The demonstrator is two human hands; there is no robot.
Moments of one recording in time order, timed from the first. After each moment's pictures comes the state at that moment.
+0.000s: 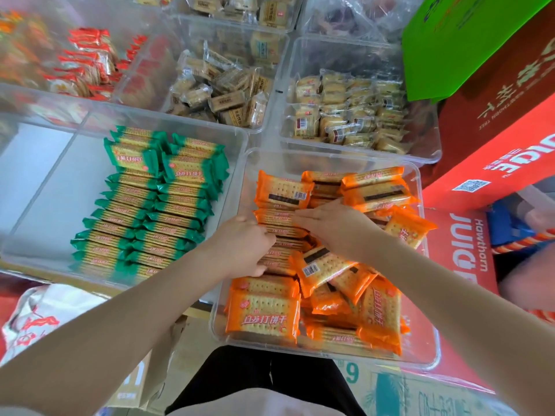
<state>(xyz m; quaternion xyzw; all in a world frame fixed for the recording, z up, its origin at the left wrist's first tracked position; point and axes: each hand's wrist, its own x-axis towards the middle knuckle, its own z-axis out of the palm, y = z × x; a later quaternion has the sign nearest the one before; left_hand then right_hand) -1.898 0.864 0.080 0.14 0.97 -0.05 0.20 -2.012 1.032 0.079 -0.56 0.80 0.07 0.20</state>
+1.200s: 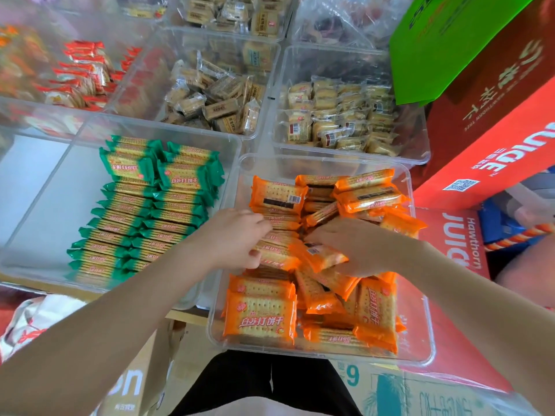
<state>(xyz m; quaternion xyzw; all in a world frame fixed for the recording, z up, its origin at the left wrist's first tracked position) -1.906 0.852 0.096 0.11 0.98 0.00 0.15 -2.010 1.061 0.101 -0.56 0.77 0.10 0.28</state>
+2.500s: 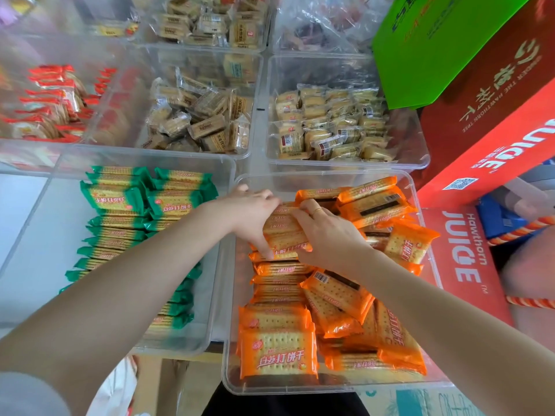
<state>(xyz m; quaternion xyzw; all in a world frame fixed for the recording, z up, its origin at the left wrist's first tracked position) -1.996 0.820 0.087 0.13 0.95 -0.03 0.29 -2.007 1.000 0.077 -0.40 0.90 -0.03 0.16</state>
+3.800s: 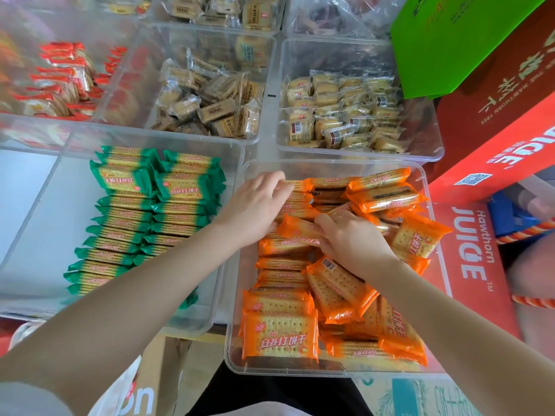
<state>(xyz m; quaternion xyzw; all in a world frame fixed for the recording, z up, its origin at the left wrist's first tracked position) -1.955 0.835 0.083 0.10 0.99 0.01 0.03 -1.997 1.032 0.052 -0.43 0.90 -0.07 0.00</state>
